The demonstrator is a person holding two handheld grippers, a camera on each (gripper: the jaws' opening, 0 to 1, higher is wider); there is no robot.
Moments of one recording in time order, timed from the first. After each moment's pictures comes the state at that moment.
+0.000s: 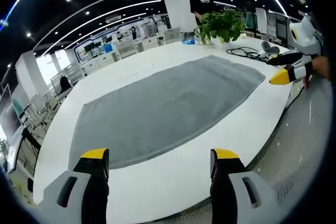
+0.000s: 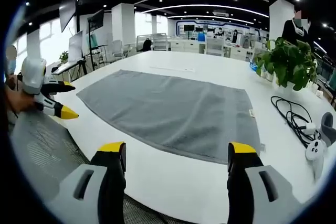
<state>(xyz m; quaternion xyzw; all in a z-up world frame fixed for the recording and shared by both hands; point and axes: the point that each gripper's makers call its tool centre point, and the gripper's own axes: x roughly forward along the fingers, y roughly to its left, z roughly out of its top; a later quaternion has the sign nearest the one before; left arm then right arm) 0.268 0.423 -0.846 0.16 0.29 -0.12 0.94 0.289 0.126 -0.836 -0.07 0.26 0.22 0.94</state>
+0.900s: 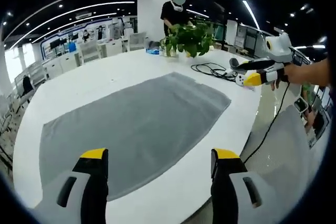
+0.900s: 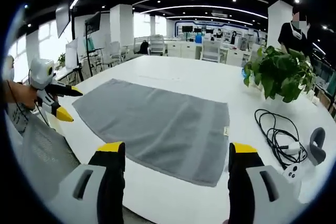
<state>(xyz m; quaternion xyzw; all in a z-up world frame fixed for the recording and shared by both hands) 0.308 0.341 -0.797 0.10 0.29 -0.28 0.91 0.334 0.055 -0.768 -0.06 0.25 0.22 0.94</state>
